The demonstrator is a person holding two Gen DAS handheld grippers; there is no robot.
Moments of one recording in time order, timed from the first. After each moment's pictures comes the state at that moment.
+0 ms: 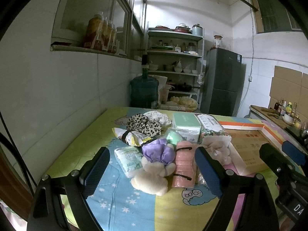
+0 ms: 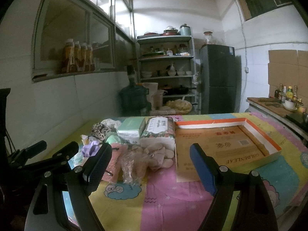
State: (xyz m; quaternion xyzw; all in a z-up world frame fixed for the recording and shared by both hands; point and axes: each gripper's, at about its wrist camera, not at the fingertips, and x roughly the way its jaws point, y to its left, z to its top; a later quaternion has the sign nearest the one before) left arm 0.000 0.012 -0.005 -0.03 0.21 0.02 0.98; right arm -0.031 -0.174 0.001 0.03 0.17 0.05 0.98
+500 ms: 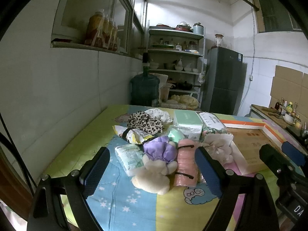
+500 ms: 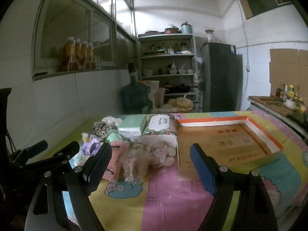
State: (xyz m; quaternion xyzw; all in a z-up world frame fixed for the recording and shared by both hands) left arm -0.006 0.009 -0.015 -0.03 0.21 0.02 0.98; right arm -0.030 -0.172 -0.004 0.03 0.18 0.05 0.98
